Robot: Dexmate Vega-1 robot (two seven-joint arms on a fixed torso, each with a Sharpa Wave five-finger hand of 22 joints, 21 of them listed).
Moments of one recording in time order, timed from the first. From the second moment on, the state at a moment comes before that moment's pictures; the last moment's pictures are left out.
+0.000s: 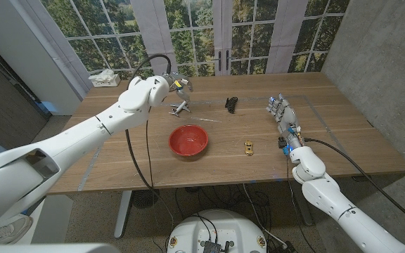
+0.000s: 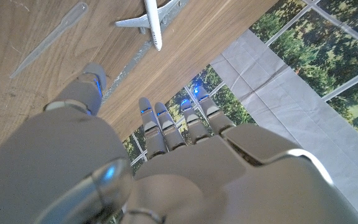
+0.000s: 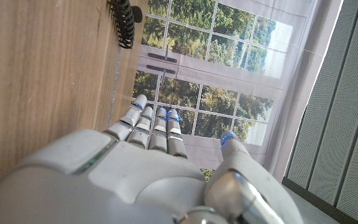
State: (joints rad) left arm 0.39 0.77 0.84 -1.81 0.91 0.38 -0.47; left_hand 0.72 -0.14 0.58 -0.19 0.19 0.47 -0.17 0.27 0.18 0.36 -0.22 0.21 0.18 0.24 -0.04 0.19 0.17 0.20 0.03 0.36 0.17; right arm -1.11 -0.50 -0.33 -1.55 0.59 0.43 -0.14; right_hand 0.24 0.14 0.37 0.00 0.18 0.30 0.08 0.19 0.18 0.26 0.06 0.20 0.20 0.11 0.01 0.23 0.36 0.12 0.00 0.55 0.17
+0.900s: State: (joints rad) left arm 0.44 0.74 0.83 -1.78 0.96 0.32 -0.47; left_hand 0.78 -0.14 0.55 -0.18 0.19 0.49 -0.19 0.27 0.18 0.38 -0.22 0.20 0.18 0.25 -0.04 0.19 0.17 0.22 0.02 0.35 0.17; right arm -1.13 -0.52 -0.33 -1.58 0.58 0.42 -0.15; right_hand 0.23 0.14 0.36 -0.01 0.18 0.30 0.08 0.19 0.18 0.26 0.07 0.20 0.20 0.11 0.01 0.23 0.36 0.12 -0.01 0.53 0.17
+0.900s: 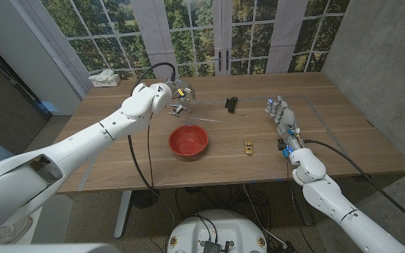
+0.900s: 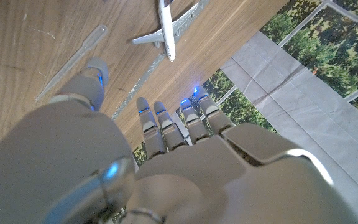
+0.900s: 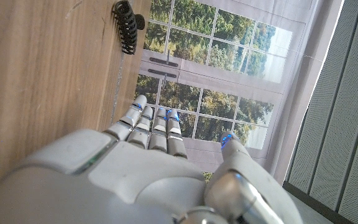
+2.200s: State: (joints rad) left arm 0.44 0.70 0.85 -1.68 0.91 0.28 -0.40; left_hand 0.84 -0.10 0.52 -0.17 0.19 0.51 -0.19 0.27 0.18 0.42 -0.22 0.20 0.18 0.29 -0.04 0.19 0.17 0.25 0.02 0.33 0.17; right arm -1.10 -0.52 -0.34 -1.56 0.58 0.40 -0.14; right_hand 0.21 0.14 0.36 -0.02 0.18 0.31 0.10 0.19 0.18 0.26 0.07 0.20 0.20 0.11 0.01 0.23 0.35 0.13 0.00 0.51 0.17
